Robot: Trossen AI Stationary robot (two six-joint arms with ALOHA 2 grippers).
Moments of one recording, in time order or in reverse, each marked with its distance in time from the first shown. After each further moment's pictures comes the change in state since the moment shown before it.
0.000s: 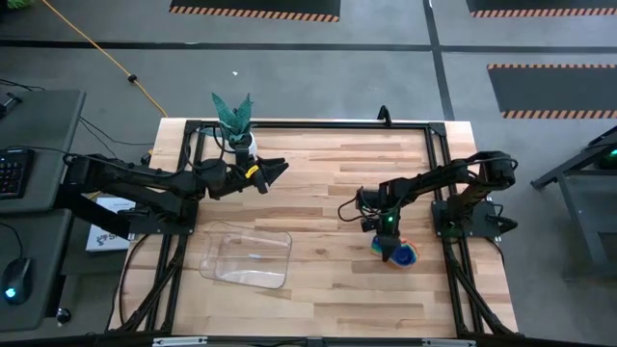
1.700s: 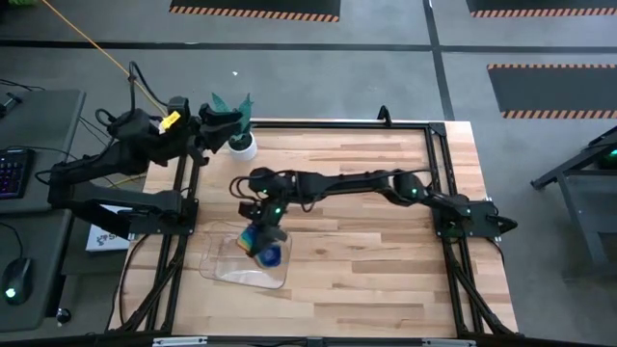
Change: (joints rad) left arm 0.125 -0.314 0.545 -0.625 0.255 0.272; right arm 0.072 0.805 1.591 0.293 -0.003 0.335
